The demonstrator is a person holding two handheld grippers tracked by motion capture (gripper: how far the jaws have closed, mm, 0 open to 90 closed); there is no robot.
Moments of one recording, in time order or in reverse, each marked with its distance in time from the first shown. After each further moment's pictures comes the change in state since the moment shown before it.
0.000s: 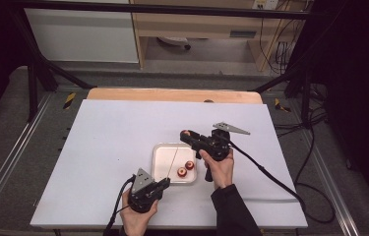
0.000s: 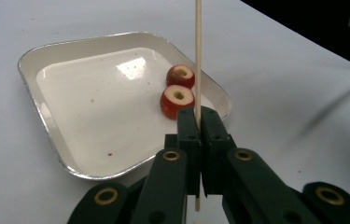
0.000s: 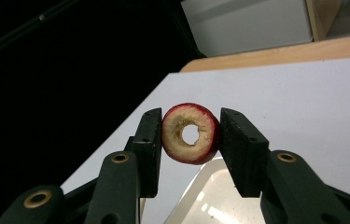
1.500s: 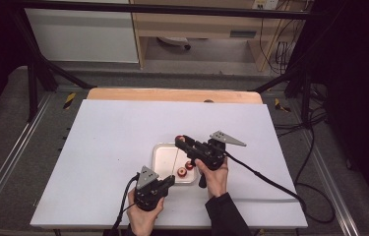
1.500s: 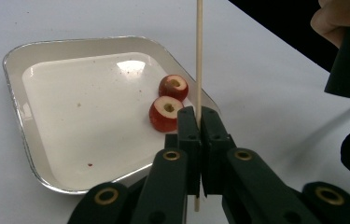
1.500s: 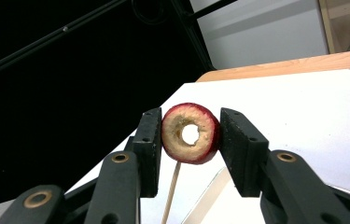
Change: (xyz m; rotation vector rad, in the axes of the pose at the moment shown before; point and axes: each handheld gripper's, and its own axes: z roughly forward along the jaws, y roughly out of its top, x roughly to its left) left arm -0.009 0.007 0.009 -0.011 0.009 -0.096; right arm 0.007 -0.027 0.004 -0.079 0.064 -0.033
